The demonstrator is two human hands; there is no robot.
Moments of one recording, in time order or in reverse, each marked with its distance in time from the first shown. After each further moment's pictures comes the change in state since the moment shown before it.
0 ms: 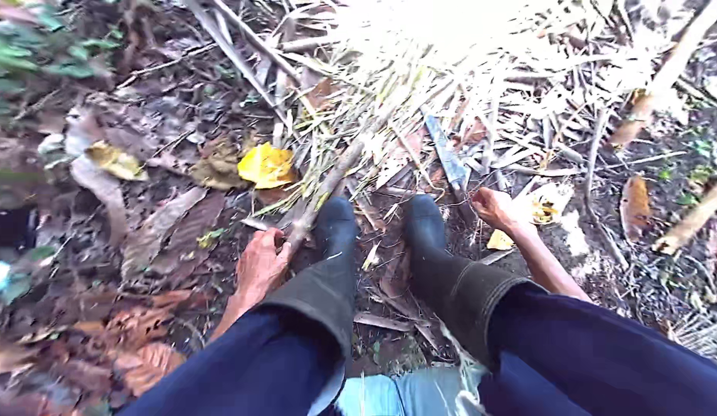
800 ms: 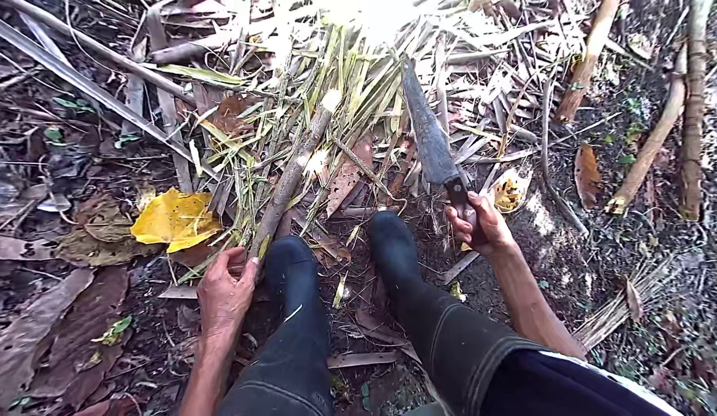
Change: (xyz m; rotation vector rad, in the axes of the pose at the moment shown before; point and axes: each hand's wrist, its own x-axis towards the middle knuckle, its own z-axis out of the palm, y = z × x) left_hand 0.069 0.035 0.030 -0.238 0.156 0.129; right_hand -0.032 -0.041 -0.032 1.593 -0.123 0.145
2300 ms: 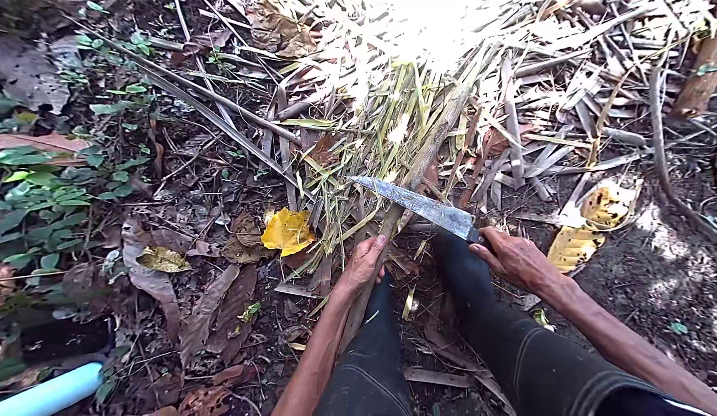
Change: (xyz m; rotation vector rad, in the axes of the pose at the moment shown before) left_hand 0.033 0.098 0.020 -0.695 -0.615 -0.161; right_hand 0.018 0.049 0.054 -1.596 -0.016 -0.289
